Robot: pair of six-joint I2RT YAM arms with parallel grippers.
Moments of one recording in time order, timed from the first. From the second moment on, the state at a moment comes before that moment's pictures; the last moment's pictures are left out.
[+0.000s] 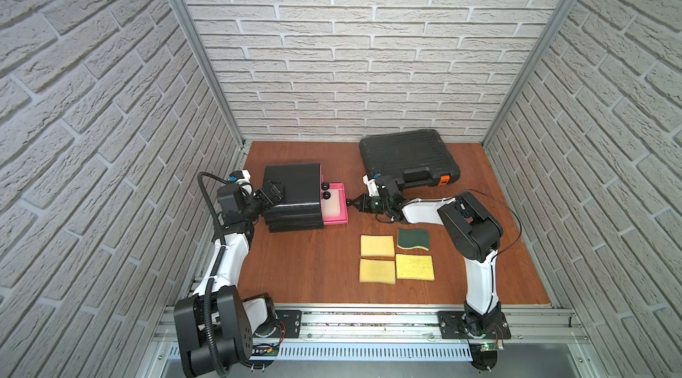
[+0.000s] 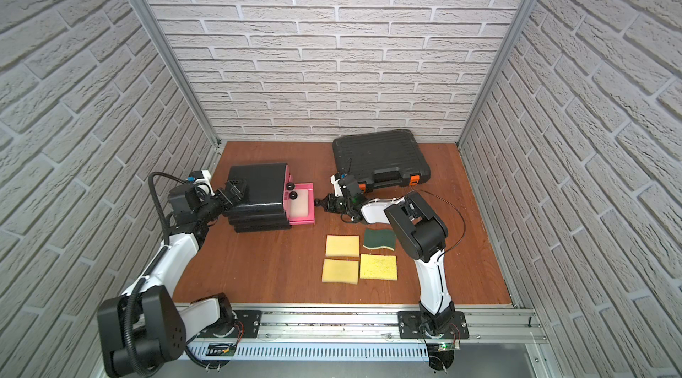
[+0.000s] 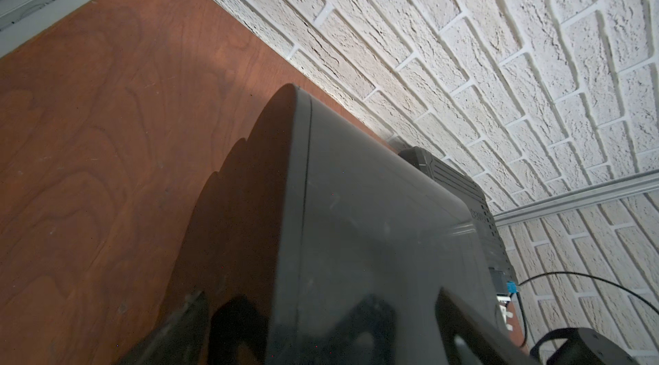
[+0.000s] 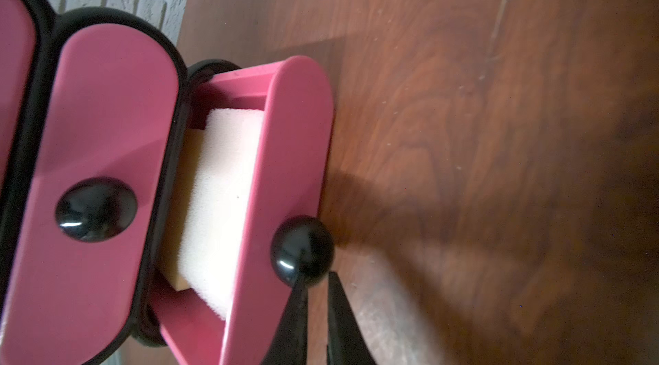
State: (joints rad) left arm 0.24 1.14 0.62 0.05 0.50 -0.52; right arm 0.52 2.05 1.13 0.23 -0.34 0.67
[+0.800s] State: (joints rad) left arm 0.25 1.14 0.62 0.05 0.50 -0.52; right arm 0.52 1.92 1.04 0.16 -0.26 0.59
